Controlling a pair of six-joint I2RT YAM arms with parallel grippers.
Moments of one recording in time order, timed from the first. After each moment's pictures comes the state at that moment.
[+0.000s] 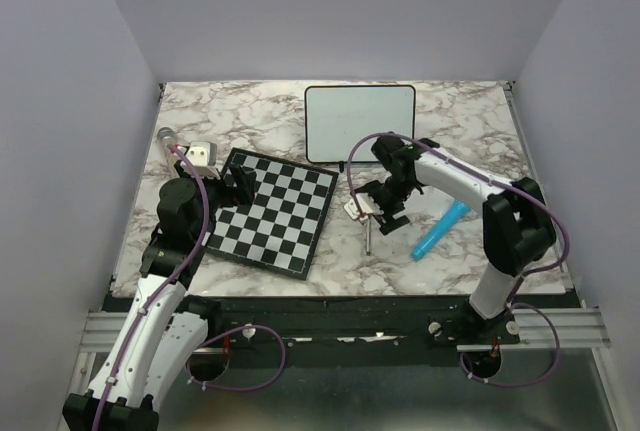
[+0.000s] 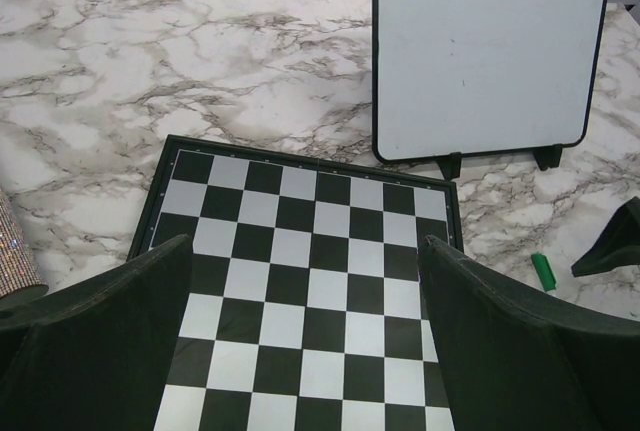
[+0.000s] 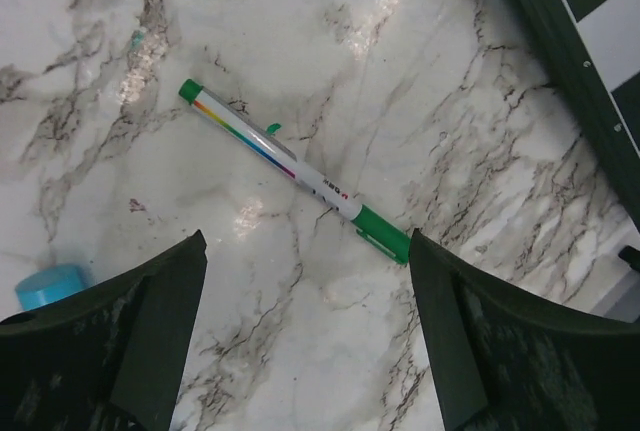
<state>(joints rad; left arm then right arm) -0.22 0.64 0.62 -0.13 0.05 -0.21 0.53 1.71 1.27 -1.03 -0.57 -1.68</state>
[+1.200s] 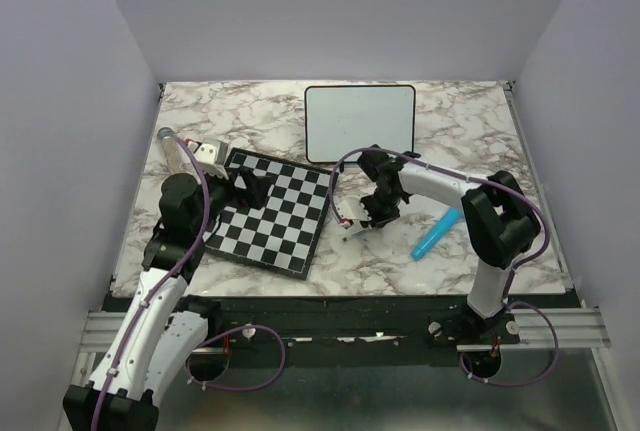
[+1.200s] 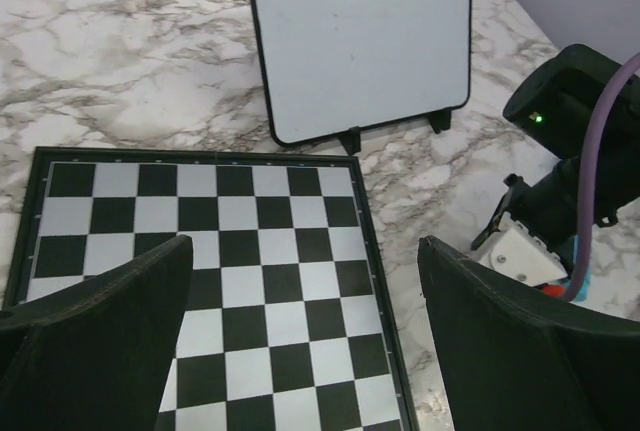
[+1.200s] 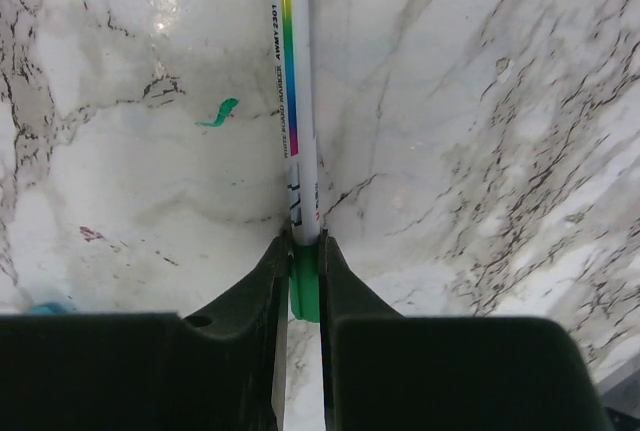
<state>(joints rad) -0.22 0.67 0.62 -0.10 0.25 -0.24 0.61 1.87 1.24 -0.87 -0.28 -1.41</state>
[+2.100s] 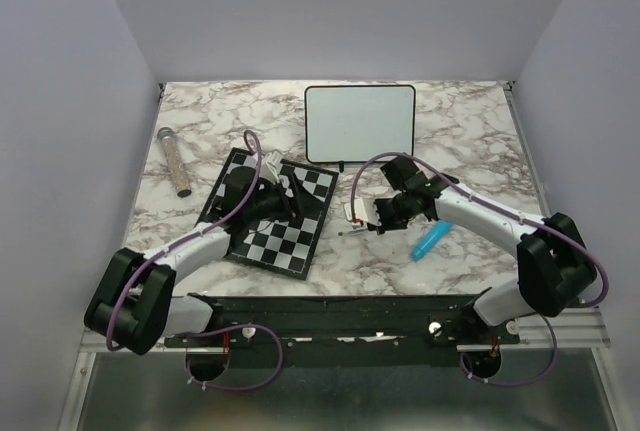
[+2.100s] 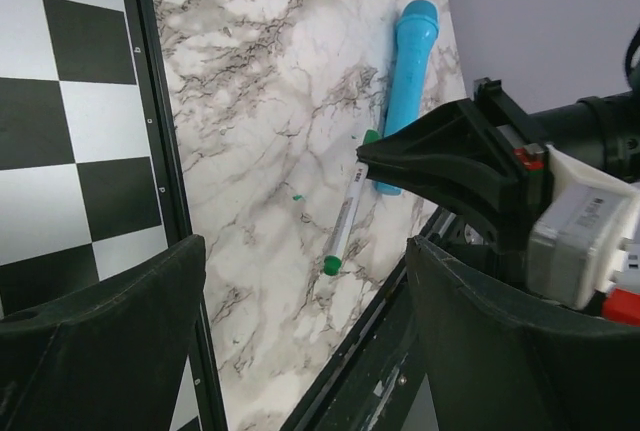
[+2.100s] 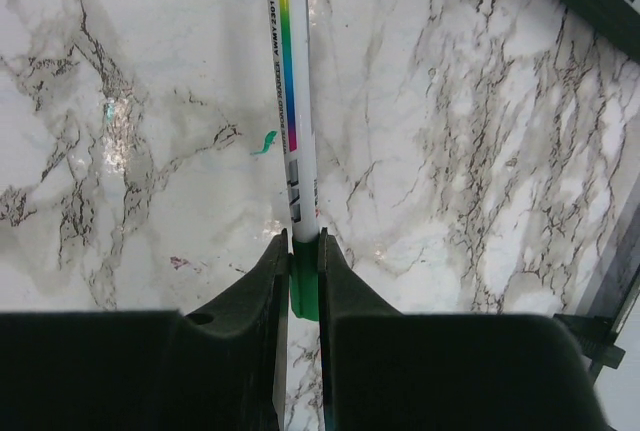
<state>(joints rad) -0.41 1.24 0.49 0.37 0.57 -0.79 0.61 1.48 0.94 -0.62 -0.39 -1.17</state>
